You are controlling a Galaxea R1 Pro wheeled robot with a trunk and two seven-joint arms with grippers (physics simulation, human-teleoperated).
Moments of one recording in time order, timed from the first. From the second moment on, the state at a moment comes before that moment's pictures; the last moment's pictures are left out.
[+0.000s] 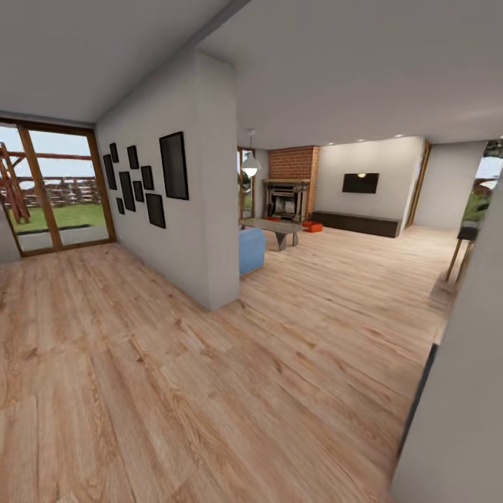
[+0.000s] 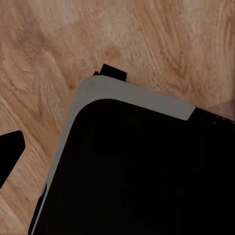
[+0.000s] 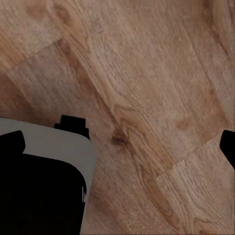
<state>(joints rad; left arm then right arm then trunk) 0.00 0.03 0.03 -0.18 0.35 0.06 0.01 -0.16 -0.02 0.20 0.03 0.06 -0.11 -0.14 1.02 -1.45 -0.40</state>
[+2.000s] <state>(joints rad) 0.00 0.04 0.03 -0.18 0.35 0.06 0.01 -0.16 0.02 0.20 0.03 0.06 -0.11 -0.13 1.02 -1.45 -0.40</state>
